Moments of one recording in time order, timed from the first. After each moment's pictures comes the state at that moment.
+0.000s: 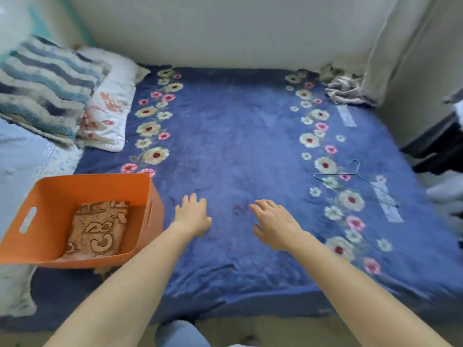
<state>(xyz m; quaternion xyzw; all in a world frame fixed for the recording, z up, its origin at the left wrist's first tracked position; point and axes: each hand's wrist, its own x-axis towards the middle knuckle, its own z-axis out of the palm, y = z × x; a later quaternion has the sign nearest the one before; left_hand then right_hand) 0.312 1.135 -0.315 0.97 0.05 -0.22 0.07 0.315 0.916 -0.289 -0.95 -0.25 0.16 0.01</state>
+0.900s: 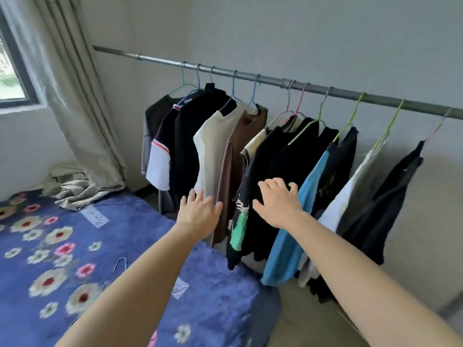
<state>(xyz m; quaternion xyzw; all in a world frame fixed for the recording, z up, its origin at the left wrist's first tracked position) 0.434 0.383 -0.130 0.87 -0.49 -0.01 0.04 0.277 0.253 -0.078 -0.94 0.32 -0.07 -0.08</state>
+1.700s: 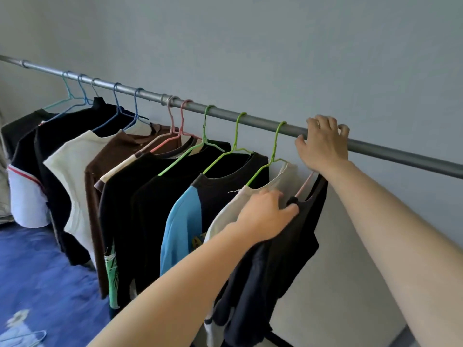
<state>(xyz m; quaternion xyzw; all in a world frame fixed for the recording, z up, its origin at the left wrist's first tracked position) 0.126 -0.002 -0.011 0.73 -0.57 -0.10 0.35 0.057 -0.160 0.083 -0.84 0.42 -0.27 -0.20</state>
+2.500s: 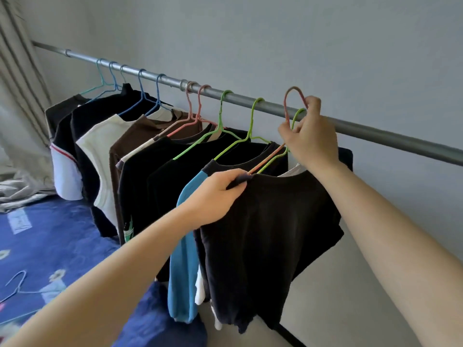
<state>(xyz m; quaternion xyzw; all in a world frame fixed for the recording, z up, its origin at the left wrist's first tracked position) 0.178 0.071 -0.005 0.68 -0.53 -0.16 0.48 0.090 -0.126 0.063 -0.85 0.25 -0.46 0.04</state>
